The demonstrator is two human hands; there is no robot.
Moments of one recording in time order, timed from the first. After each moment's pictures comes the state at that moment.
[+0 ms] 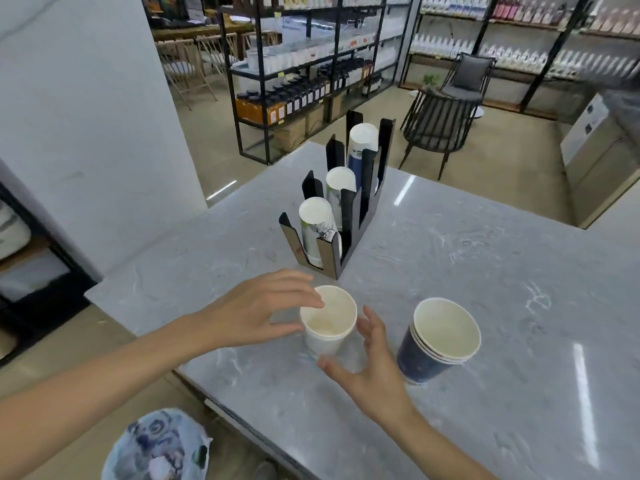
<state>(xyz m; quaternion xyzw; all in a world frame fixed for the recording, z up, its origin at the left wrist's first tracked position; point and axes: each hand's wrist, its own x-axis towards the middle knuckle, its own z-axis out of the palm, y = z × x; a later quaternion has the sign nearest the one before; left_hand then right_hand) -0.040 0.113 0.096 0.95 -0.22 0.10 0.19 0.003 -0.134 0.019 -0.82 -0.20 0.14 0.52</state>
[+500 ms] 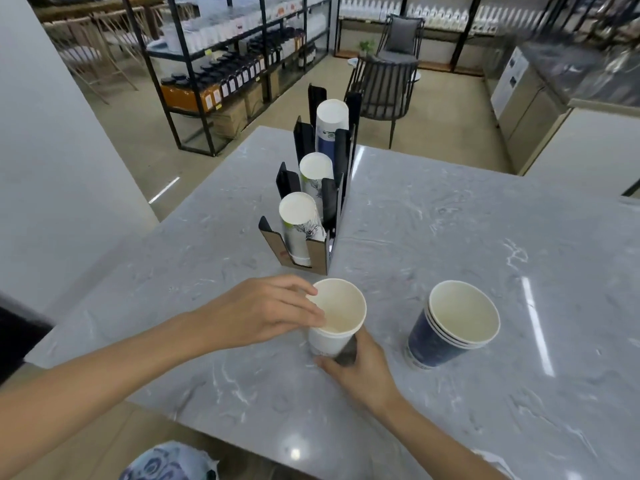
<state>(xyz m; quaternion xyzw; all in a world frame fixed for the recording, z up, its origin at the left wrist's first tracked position) 0.007 0.144 0.096 0.88 -0.42 0.10 0.16 0.013 -0.087 -0.029 -0.83 -0.10 0.10 0.54</state>
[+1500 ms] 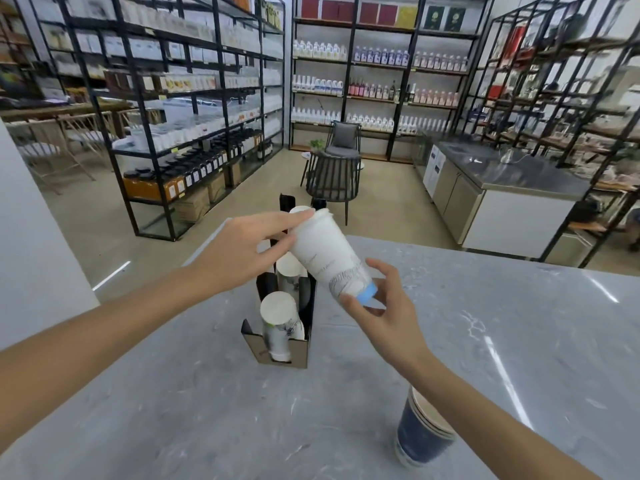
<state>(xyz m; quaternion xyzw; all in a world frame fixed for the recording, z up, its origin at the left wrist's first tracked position) 0.125 0.167 0.239 0.86 -0.31 0.30 0.26 0.115 -0.090 0.153 -0.79 -0.15 -0.11 0.58</state>
